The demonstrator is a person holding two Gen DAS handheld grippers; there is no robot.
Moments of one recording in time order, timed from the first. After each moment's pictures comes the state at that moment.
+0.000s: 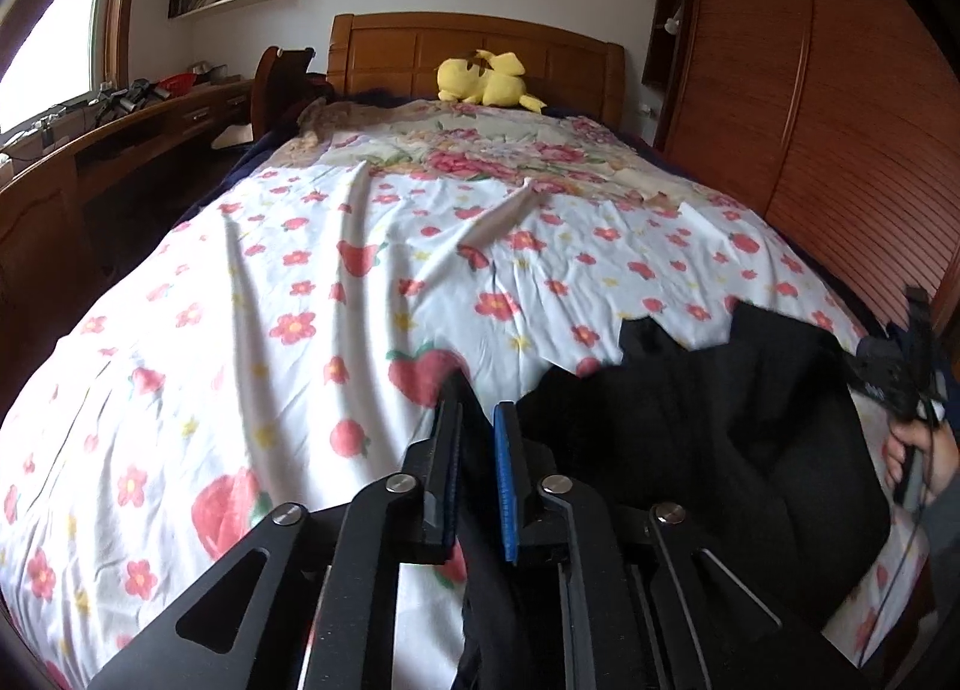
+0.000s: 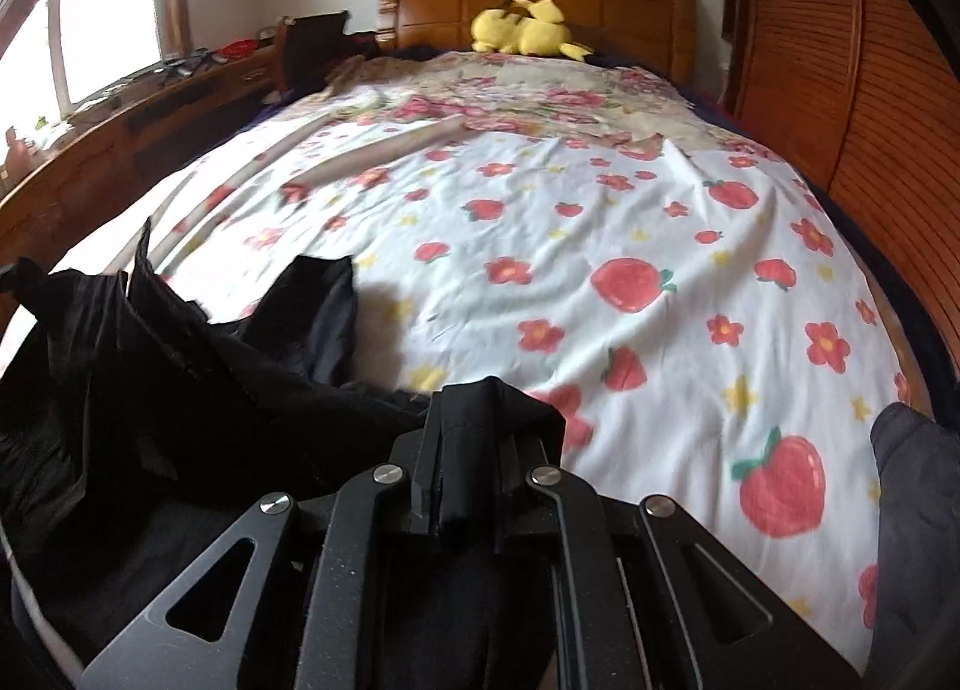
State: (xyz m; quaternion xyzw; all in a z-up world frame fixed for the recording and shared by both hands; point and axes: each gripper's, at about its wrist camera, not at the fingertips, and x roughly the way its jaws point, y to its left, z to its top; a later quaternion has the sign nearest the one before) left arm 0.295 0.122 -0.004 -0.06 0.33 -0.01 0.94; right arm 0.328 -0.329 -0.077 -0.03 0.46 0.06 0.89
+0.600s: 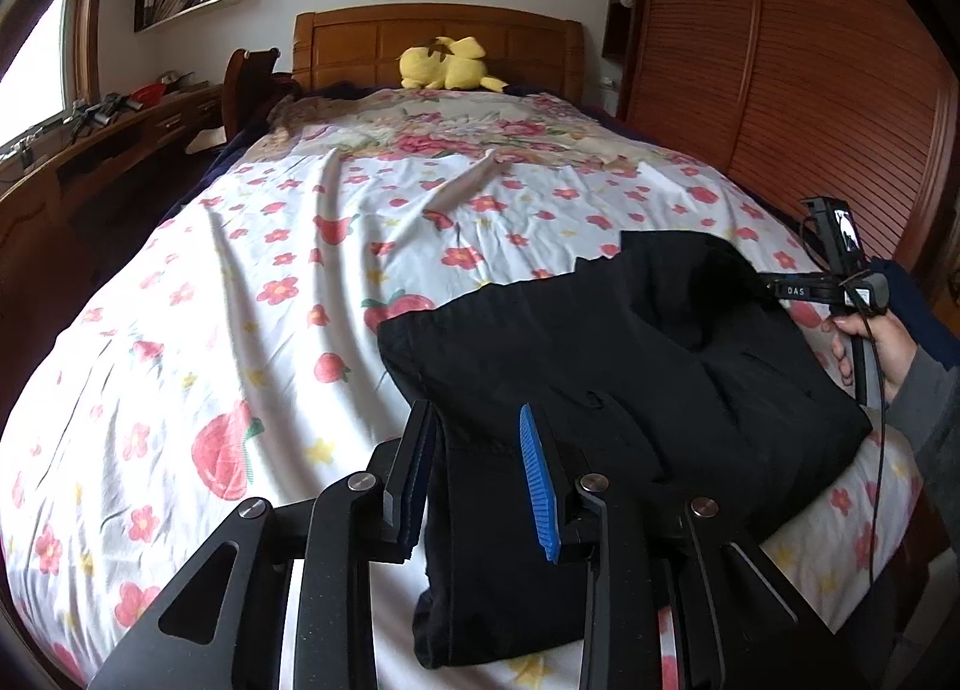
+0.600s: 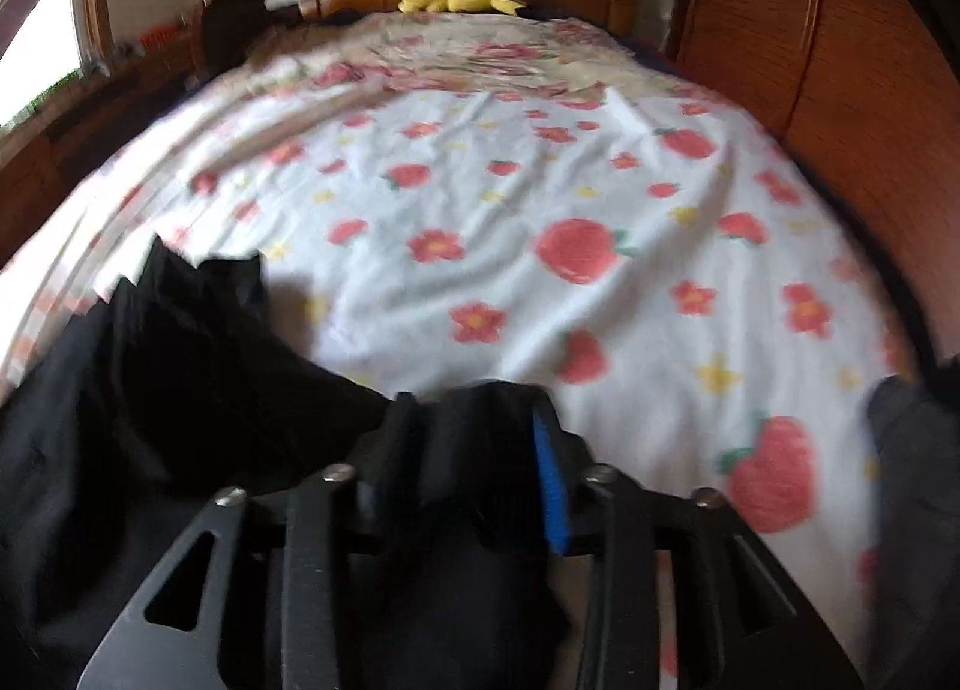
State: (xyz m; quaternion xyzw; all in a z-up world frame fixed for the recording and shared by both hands) left arm 0.243 0.112 0.004 -0.03 0.34 -0.05 0.94; right arm 0.358 -0.335 -0.093 -0.05 0.51 -0.02 0.86
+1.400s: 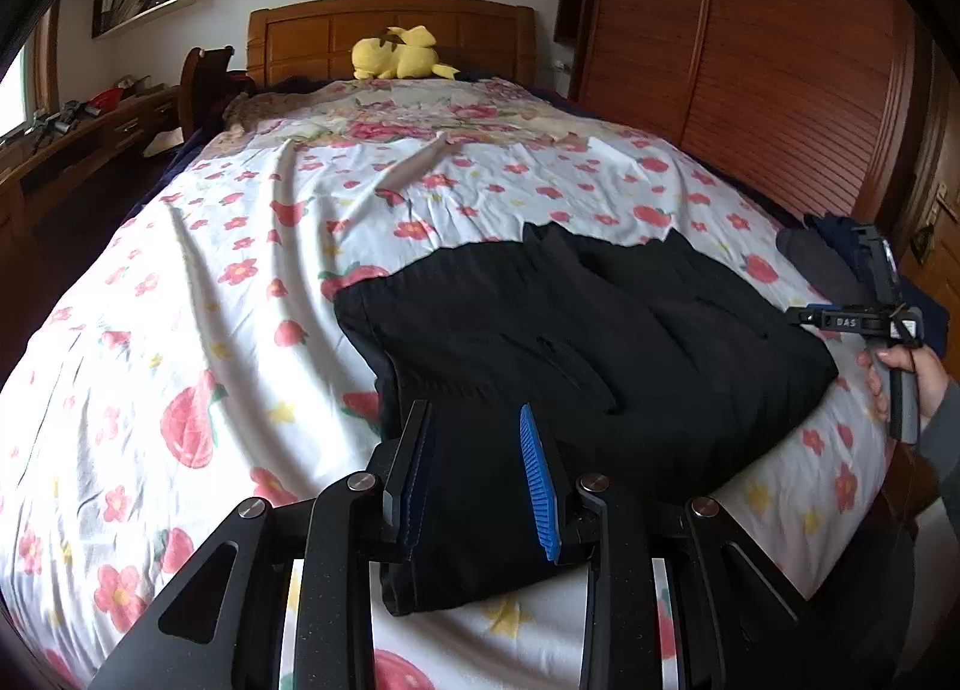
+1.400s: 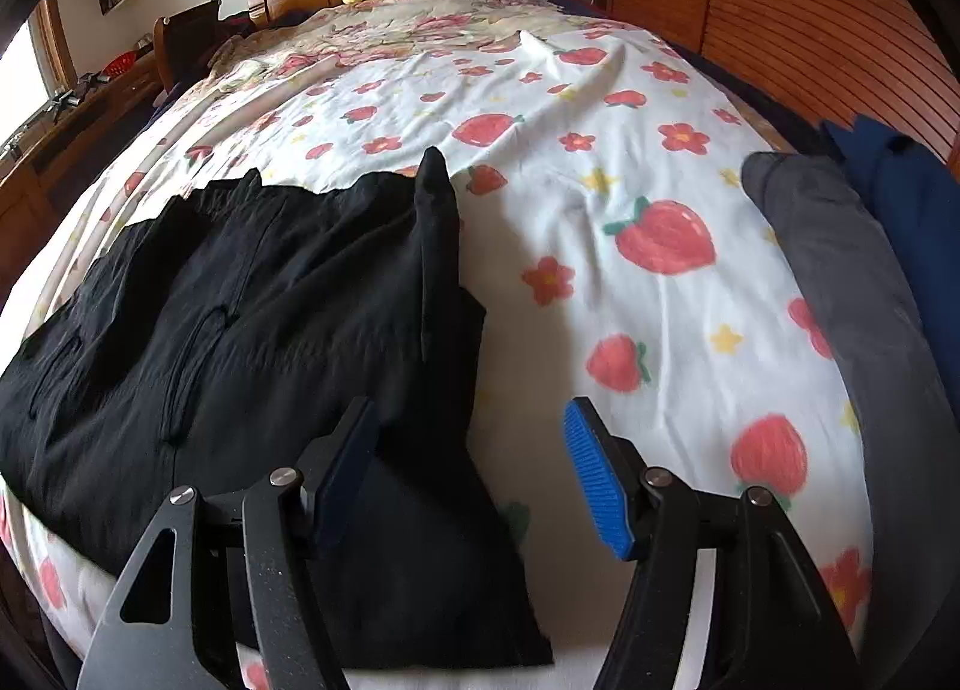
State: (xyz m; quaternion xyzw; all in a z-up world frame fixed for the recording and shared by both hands) left arm 0.217 0.108 -0.004 -0.01 0.36 -0.10 0.93; right arm 0.218 -0.368 -0.076 0.04 0.53 -0.06 0.85
